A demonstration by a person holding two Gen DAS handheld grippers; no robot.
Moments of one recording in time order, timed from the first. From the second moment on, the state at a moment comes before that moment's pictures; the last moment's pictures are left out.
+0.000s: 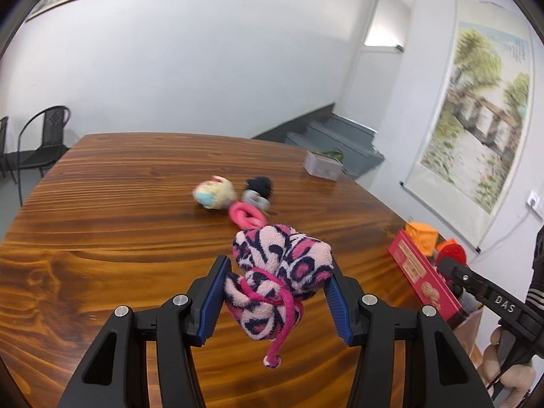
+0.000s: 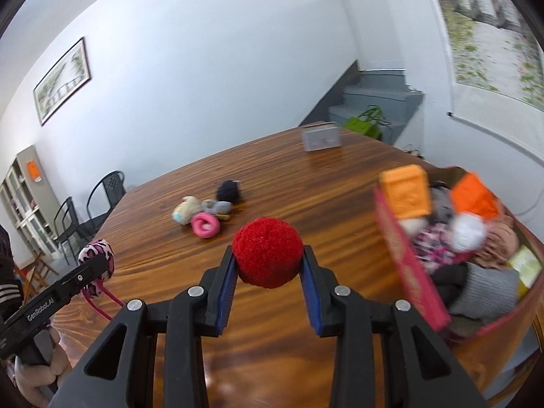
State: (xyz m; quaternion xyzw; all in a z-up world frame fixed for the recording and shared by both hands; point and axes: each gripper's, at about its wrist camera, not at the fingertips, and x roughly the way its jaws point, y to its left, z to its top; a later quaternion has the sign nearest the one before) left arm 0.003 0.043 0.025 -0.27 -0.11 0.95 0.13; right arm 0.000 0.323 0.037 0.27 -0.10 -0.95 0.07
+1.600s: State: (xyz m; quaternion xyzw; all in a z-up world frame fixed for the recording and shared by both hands) left arm -0.089 0.338 0.033 -0.34 -0.05 0.87 0.36; right arm 0.047 0.513 0.030 0.25 -0.17 -0.95 -0.06
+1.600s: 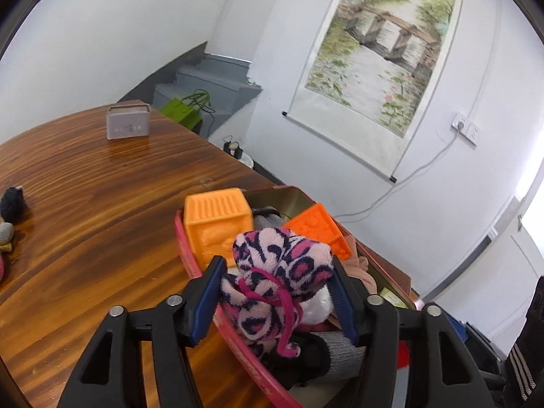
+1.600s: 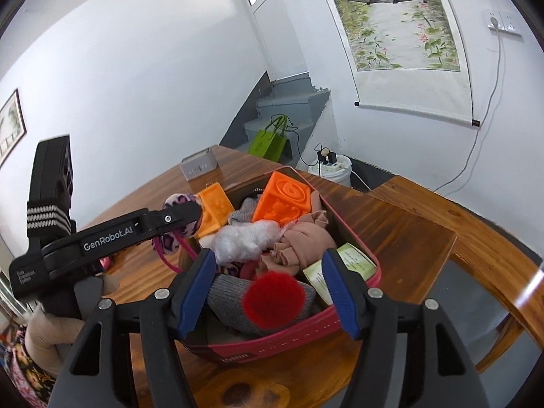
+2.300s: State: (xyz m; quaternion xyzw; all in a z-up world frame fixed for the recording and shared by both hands) left arm -0.086 0.235 0.043 -0.32 -0.04 0.91 0.27; right arm 0.026 0.452 0.037 0.25 -0.17 -0.95 -0.02
